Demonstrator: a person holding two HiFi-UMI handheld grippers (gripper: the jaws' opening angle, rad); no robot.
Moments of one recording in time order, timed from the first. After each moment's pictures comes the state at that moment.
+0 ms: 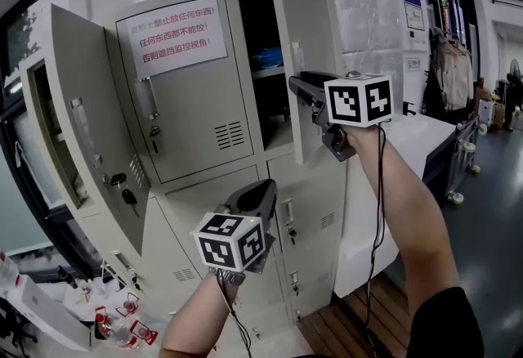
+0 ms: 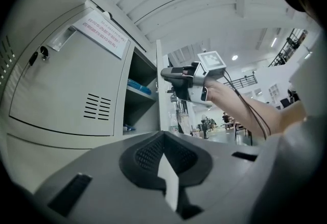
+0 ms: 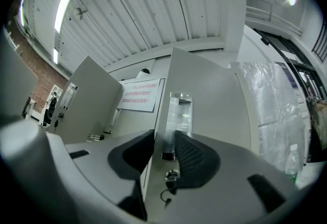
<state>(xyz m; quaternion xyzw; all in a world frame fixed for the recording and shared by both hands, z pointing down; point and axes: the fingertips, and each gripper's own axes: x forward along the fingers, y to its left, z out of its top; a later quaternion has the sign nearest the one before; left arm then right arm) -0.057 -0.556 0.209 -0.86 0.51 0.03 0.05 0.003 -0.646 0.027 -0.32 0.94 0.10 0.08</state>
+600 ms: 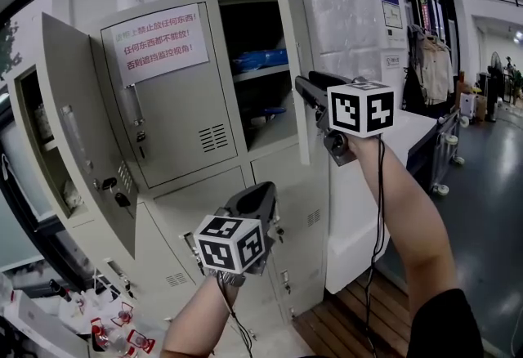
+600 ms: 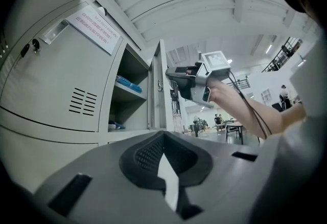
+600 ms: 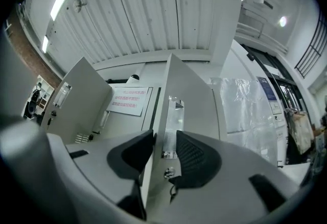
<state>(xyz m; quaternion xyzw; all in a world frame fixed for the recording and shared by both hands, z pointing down) -0.027 -0.543 0.215 -0.88 0.47 0.03 0.05 0.063 -0.625 0.027 -0.41 0.90 0.11 0.10</state>
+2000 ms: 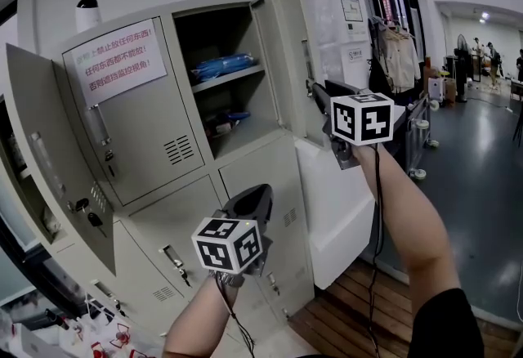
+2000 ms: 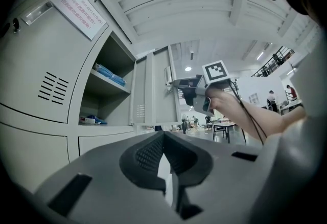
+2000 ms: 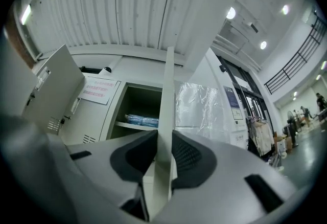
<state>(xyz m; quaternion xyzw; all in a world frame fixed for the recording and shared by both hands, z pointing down) 0.035 -0.544 0.226 -0.91 0.41 0.02 0.03 0.194 -0.629 0.060 -0.57 0.81 0.12 0.10</state>
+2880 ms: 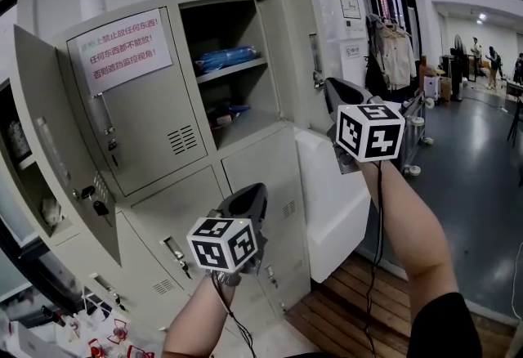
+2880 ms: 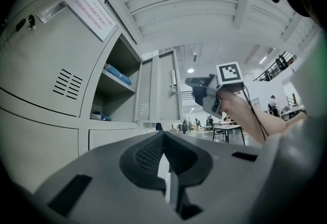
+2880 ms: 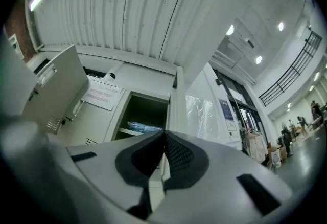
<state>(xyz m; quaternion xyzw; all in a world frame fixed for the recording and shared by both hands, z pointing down) 0.007 -0.531 0.236 -0.91 0.41 0.03 0.01 0.184 -0.582 0.062 -0.59 0.78 0.16 0.14</state>
